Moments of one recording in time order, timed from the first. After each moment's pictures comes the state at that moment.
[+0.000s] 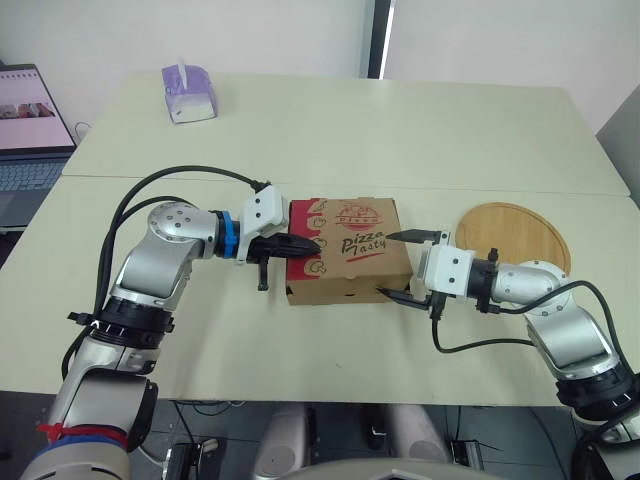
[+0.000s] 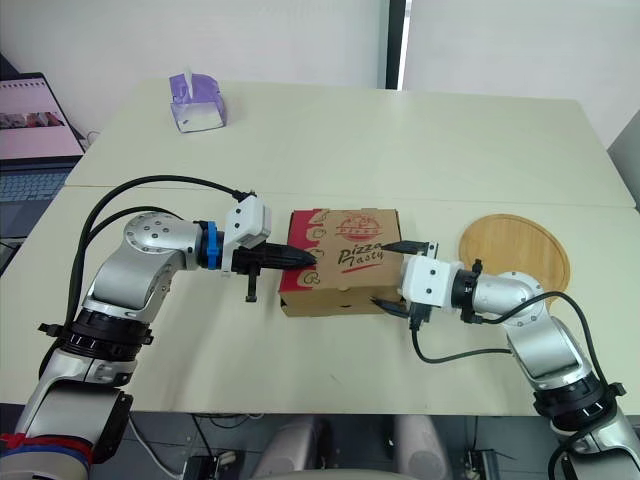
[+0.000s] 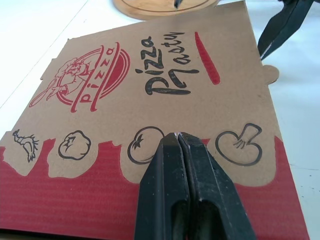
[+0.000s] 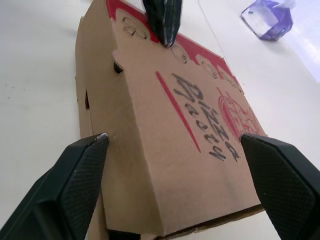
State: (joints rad) left arm -0.62 0.66 -0.19 0.10 -0.25 0.32 -1.29; right arm -0.28 -0.64 0.18 -0.34 0.08 0.12 0.89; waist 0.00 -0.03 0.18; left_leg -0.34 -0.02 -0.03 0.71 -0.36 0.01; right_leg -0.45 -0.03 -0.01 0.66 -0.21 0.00
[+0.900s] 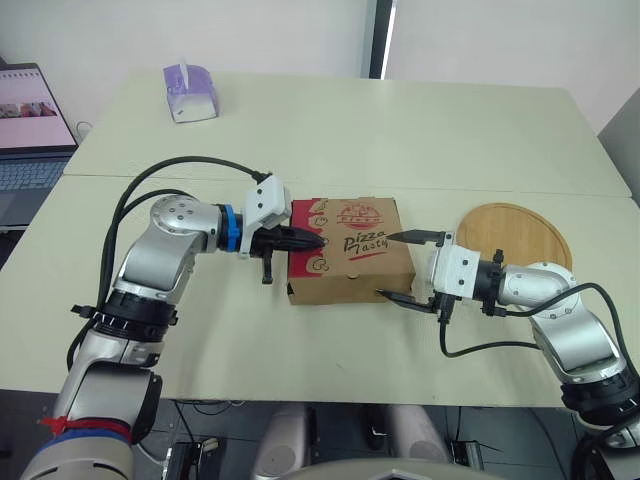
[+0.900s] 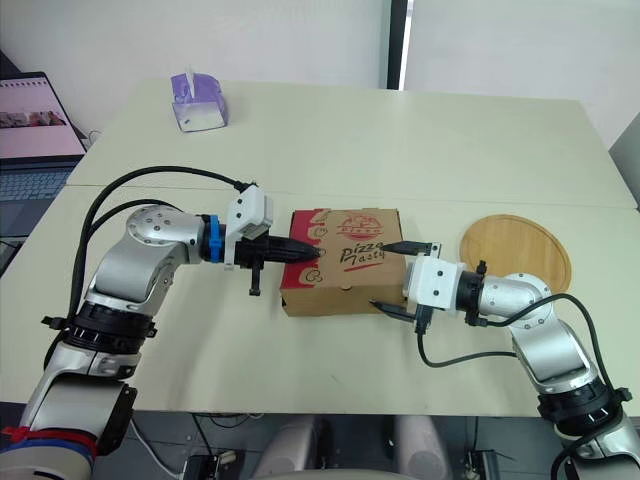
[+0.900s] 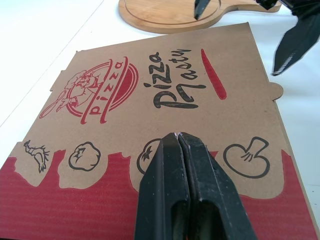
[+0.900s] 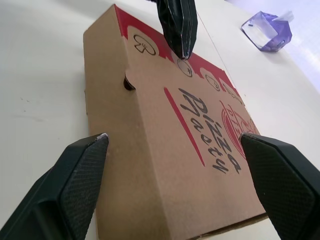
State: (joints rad) left arm -0.66 0.65 -0.19 0.11 -0.27 0.36 -1.28; right arm -0.26 -0.66 0.18 -0.34 0.06 0.10 0.89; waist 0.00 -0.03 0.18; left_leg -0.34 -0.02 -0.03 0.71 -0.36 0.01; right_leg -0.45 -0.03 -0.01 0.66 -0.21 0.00
